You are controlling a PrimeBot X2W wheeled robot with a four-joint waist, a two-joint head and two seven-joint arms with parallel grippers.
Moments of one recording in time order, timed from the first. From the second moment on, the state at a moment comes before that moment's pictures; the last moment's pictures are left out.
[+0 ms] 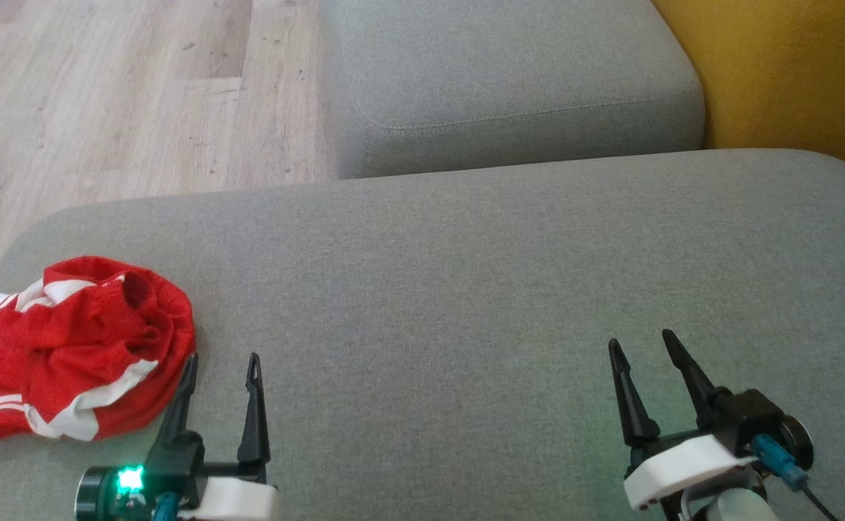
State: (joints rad) left arm 0.03 0.07 -0.14 0.25 -0.05 0.06 -0.25; right arm 0.00 -0.04 0.12 0.34 0.08 0.12 -0.25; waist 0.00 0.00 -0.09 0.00
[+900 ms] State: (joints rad) left arm 0.02 0.06 -0.12 0.26 -0.03 0.06 -0.25; right arm 0.00 -0.04 0.13 0.33 0.09 0.12 -0.25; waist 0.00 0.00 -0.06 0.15
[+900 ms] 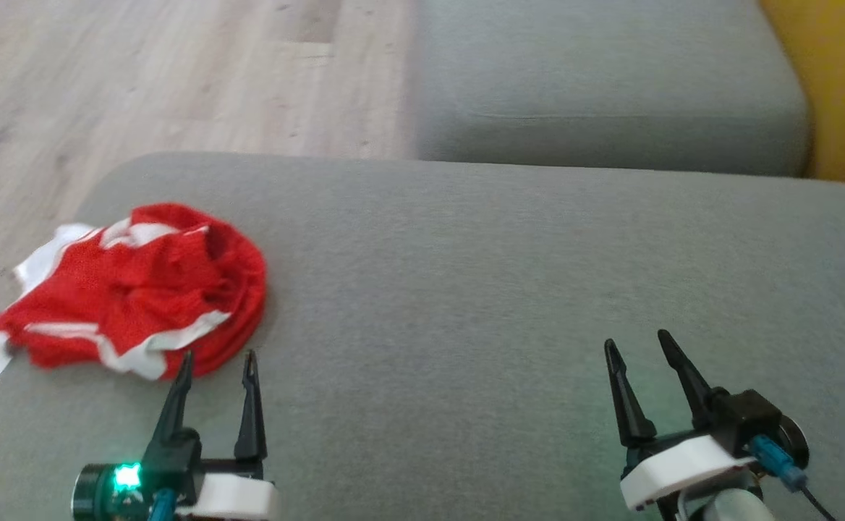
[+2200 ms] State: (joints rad) left arm -0.52 0.11 -0.05 0.29 -0.04 -0.05 -0.26; right arm -0.12 -0.12 0.09 0.33 -0.10 0.12 -0.25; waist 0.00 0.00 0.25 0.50
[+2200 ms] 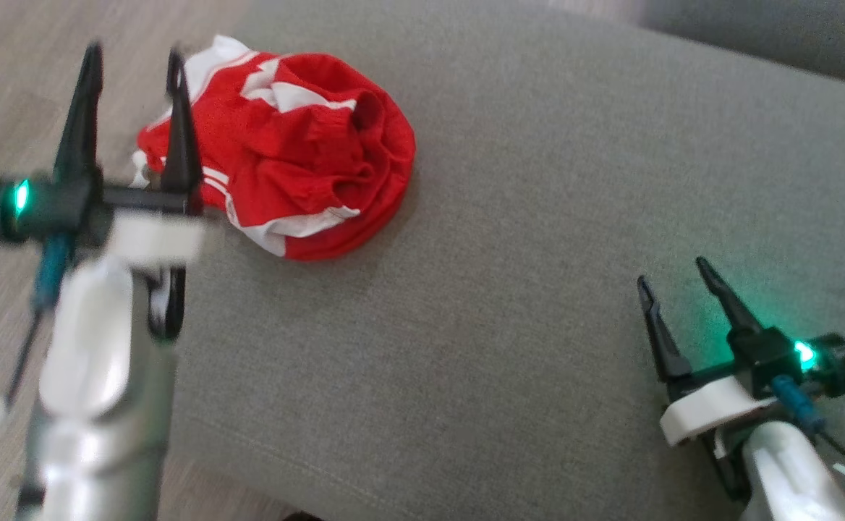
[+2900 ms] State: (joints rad) left arm -0.89 0.12 -0.35 1.06 -0.28 -0.13 -0.08; right arm -0.17 -0.18 0.12 0.26 -0.10 0.12 -0.26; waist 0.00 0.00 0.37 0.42
